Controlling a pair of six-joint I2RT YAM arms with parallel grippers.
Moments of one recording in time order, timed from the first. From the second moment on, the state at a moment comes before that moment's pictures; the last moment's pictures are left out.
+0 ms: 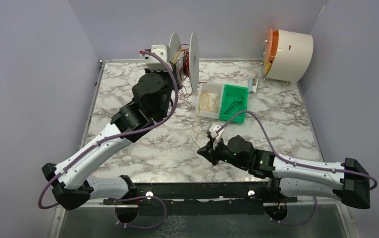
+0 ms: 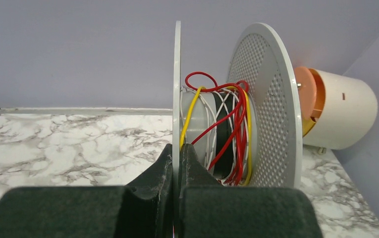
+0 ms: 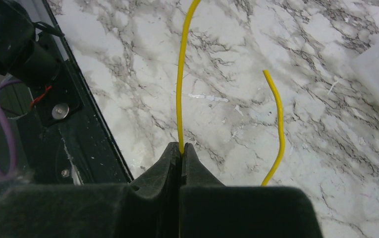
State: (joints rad) left arm -0.91 1.18 1.45 -0.19 -0.75 -0.17; right arm 1.14 0.97 0.49 0.15 0.09 0.18
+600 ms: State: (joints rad) left arm -0.87 1.36 1.42 -0.08 -0.86 0.02; right arm 1.60 1.11 0.95 -0.24 0.47 0.14
